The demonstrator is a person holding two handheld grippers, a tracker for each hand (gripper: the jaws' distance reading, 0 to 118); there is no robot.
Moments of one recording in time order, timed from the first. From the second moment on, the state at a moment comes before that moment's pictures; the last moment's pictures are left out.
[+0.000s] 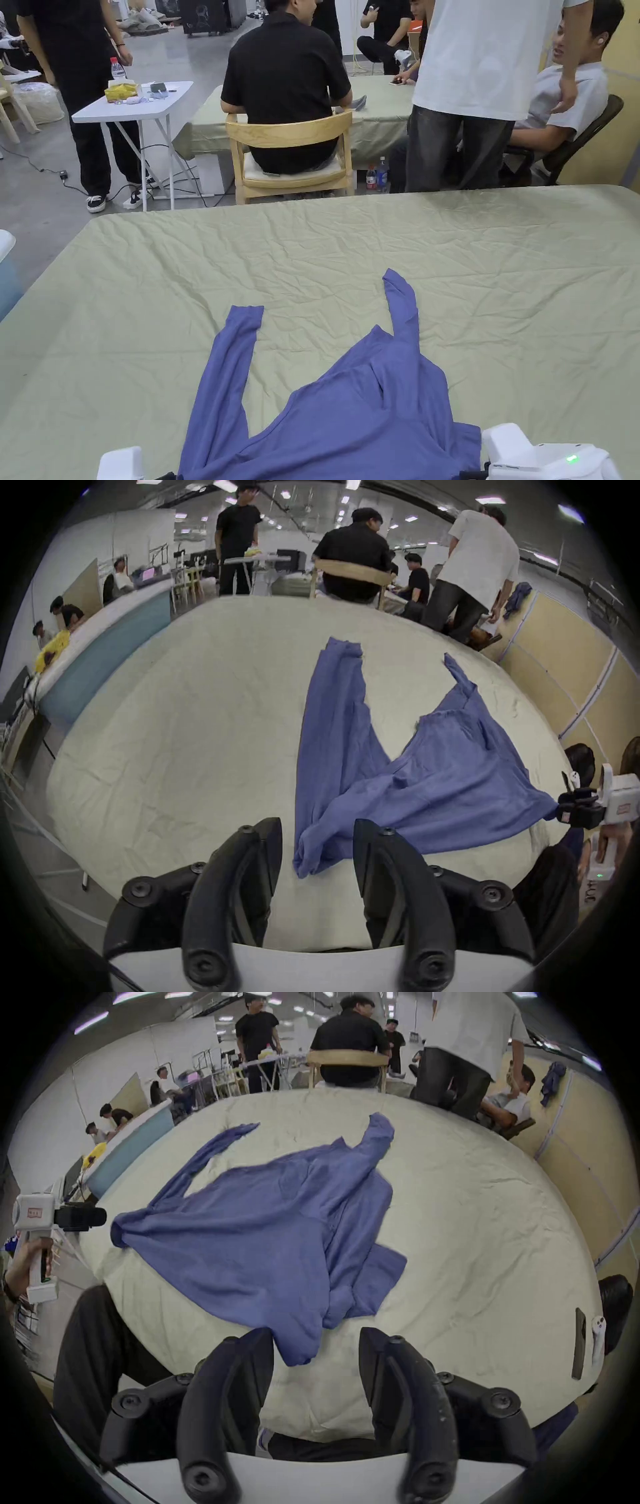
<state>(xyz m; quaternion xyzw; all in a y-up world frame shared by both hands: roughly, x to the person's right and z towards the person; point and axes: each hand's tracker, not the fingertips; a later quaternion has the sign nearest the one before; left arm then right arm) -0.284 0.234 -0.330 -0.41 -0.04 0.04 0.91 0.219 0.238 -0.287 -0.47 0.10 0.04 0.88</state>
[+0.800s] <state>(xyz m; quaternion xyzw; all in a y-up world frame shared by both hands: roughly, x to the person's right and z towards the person) -0.268 0.288 -0.282 -0.44 -0.08 0.07 0.89 0.206 0.312 -0.245 -0.33 0.11 -0.01 0.94</state>
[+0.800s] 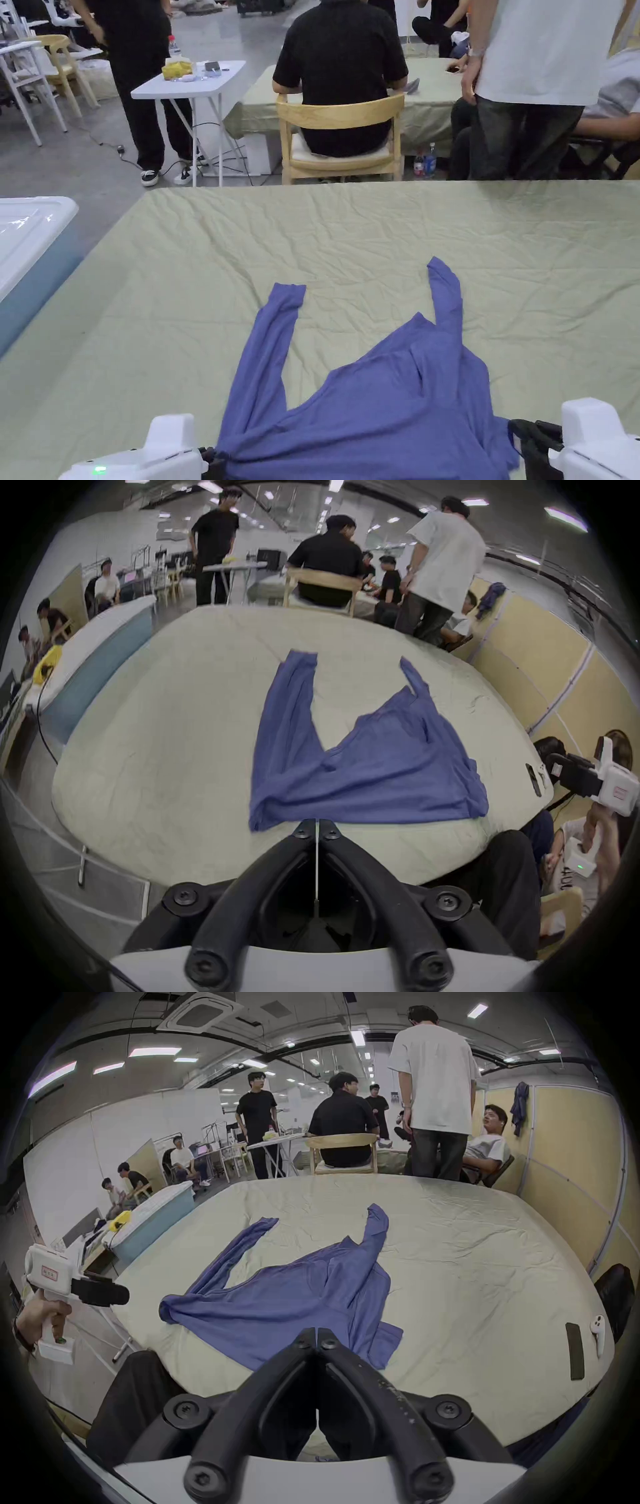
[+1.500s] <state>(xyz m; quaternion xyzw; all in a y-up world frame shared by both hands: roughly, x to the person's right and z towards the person) -0.273 0.146 -0.406 -0.56 -0.06 0.08 0.82 0.196 0.270 -0.293 -0.39 0.11 -0.02 0.91</state>
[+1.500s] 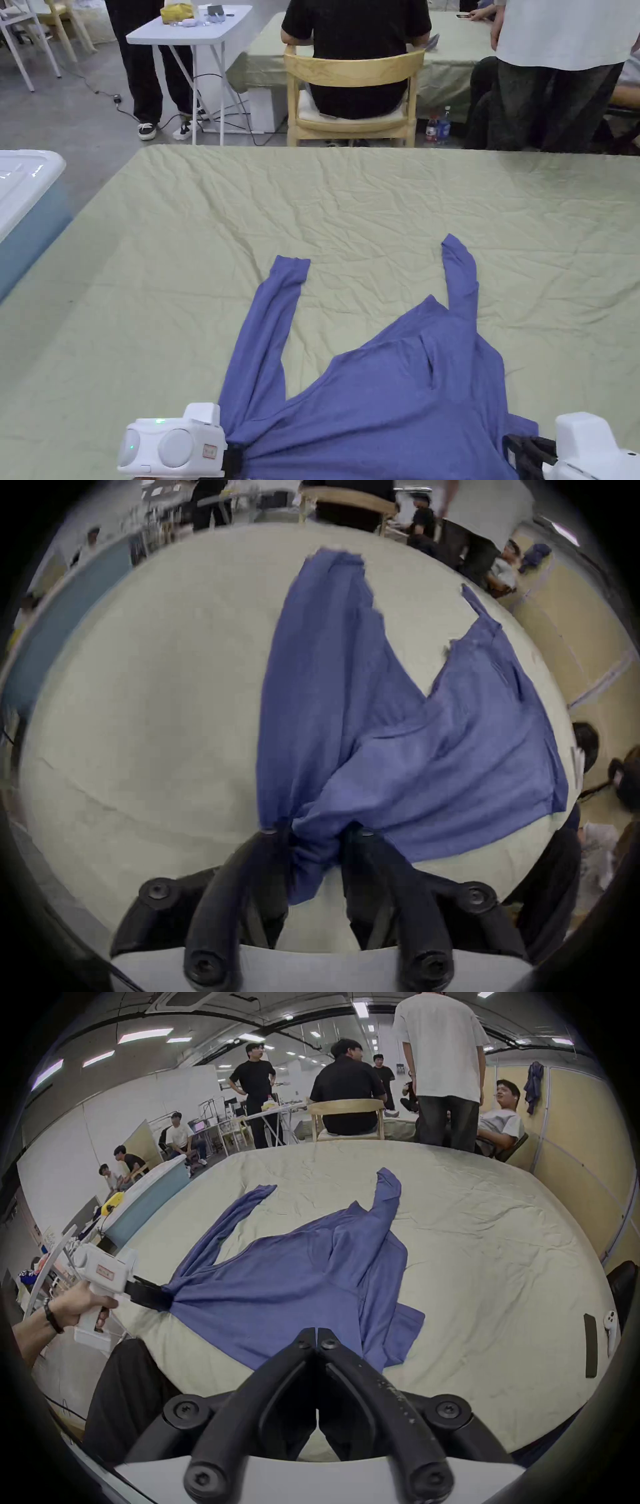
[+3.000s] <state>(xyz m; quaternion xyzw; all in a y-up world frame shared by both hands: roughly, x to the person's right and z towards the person) -0.258 0.142 -0.420 -0.59 -0.02 0.08 0.80 0.152 0.159 -0.723 -0.55 0.26 0.27 0.74</state>
